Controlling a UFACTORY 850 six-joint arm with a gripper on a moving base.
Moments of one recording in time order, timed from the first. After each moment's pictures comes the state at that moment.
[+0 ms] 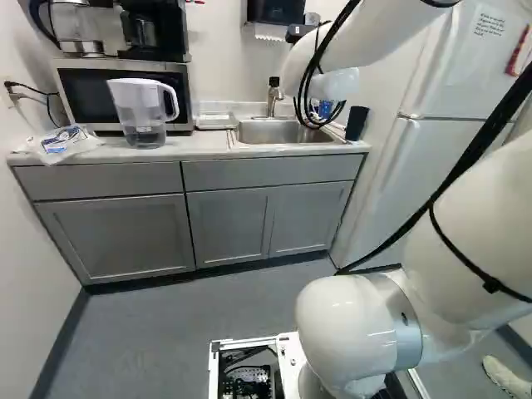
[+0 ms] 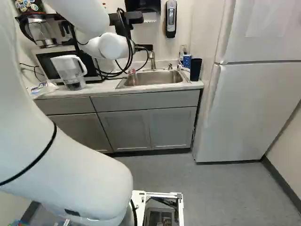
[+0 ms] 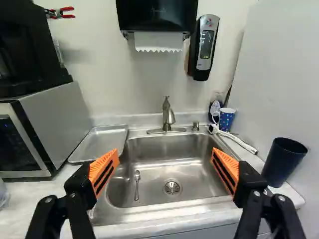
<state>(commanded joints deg) -1.2 10.4 -47.9 0.0 25.6 0.0</state>
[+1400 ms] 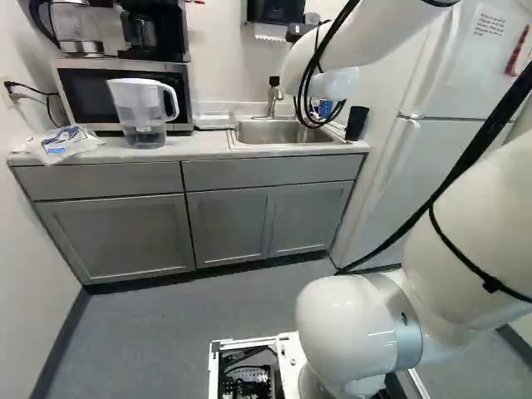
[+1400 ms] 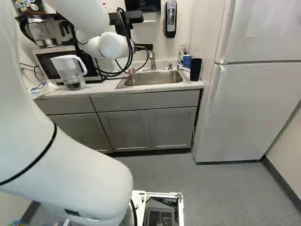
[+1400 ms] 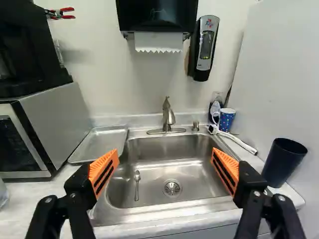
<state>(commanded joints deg) -1.2 10.4 -47.9 0.0 25.6 0.0</state>
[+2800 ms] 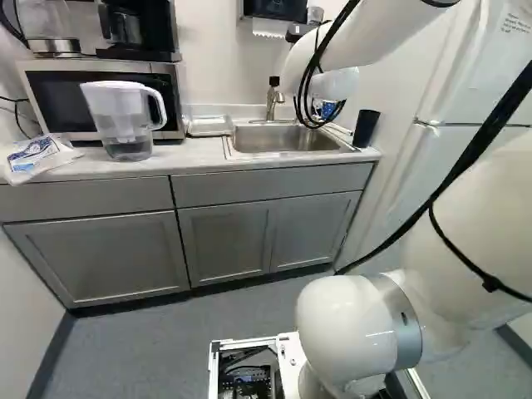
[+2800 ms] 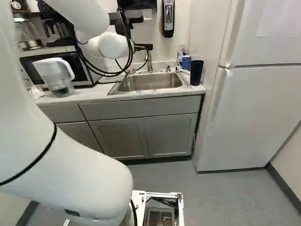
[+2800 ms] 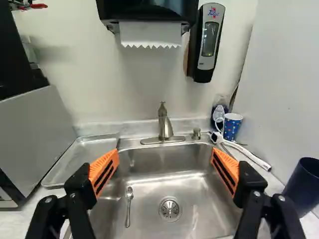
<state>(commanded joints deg) -1.2 10.4 -47.9 0.0 25.6 0.0</state>
